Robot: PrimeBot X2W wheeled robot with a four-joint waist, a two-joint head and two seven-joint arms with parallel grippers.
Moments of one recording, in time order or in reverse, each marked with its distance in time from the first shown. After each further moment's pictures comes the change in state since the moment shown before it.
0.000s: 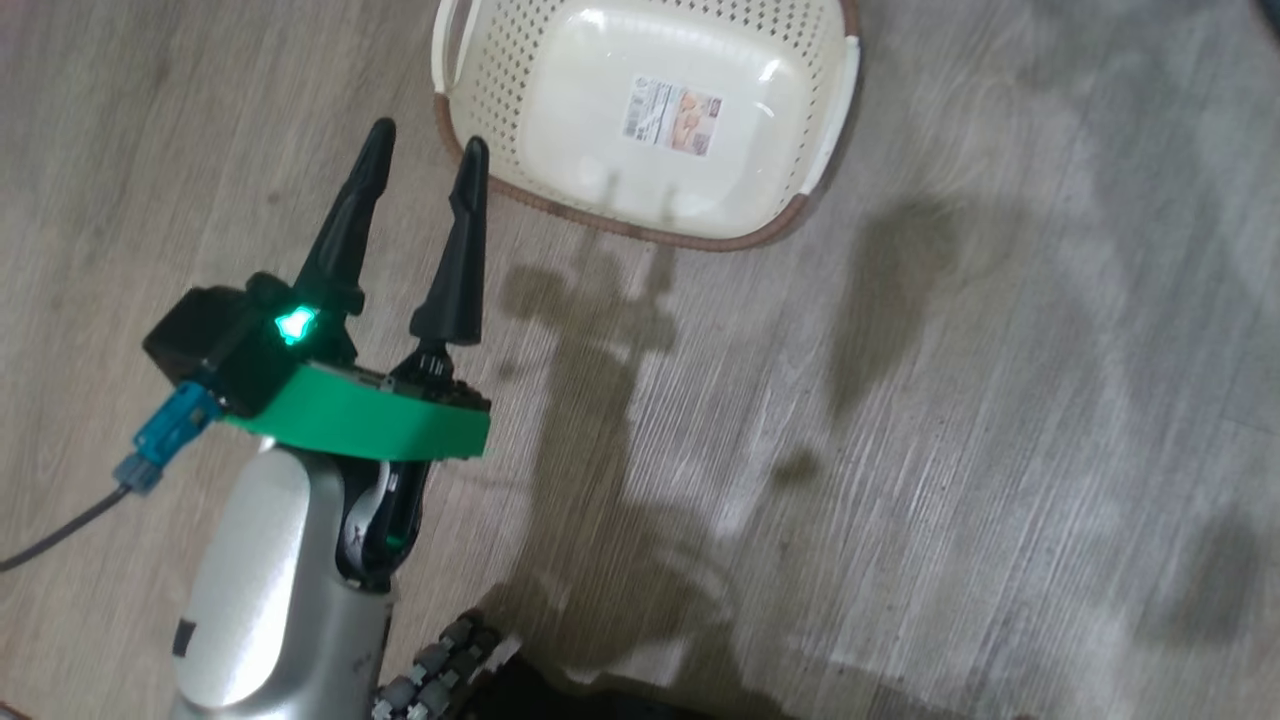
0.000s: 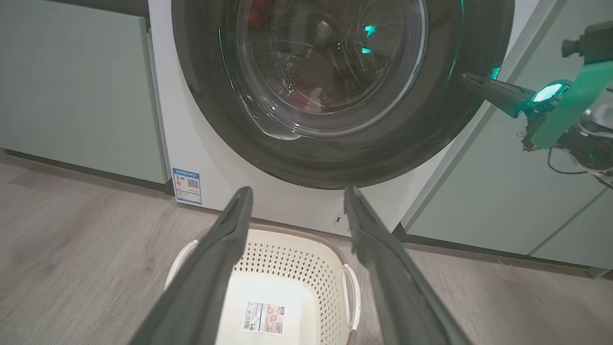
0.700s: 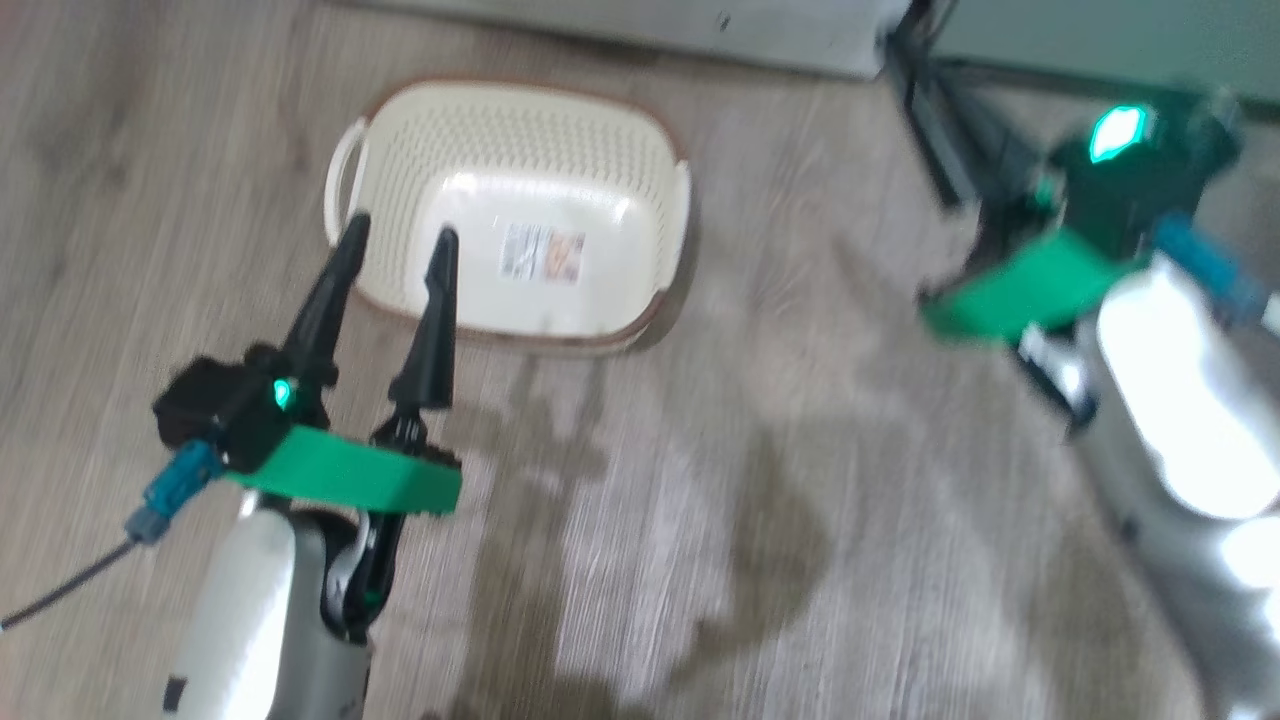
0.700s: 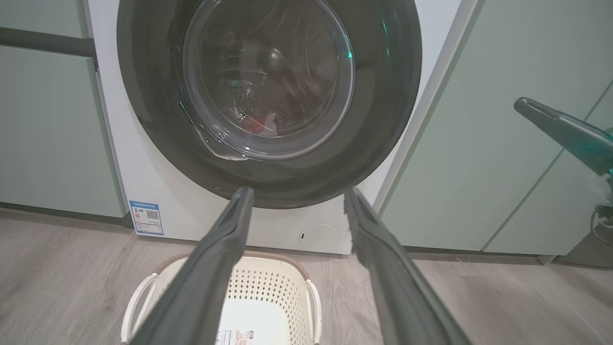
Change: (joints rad) left arm 0.114 0.006 0.065 0.040 0.079 -0.025 0.000; right arm 0.668 0.163 -0.184 -0.524 -0.050 0.000 0.000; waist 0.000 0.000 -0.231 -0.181
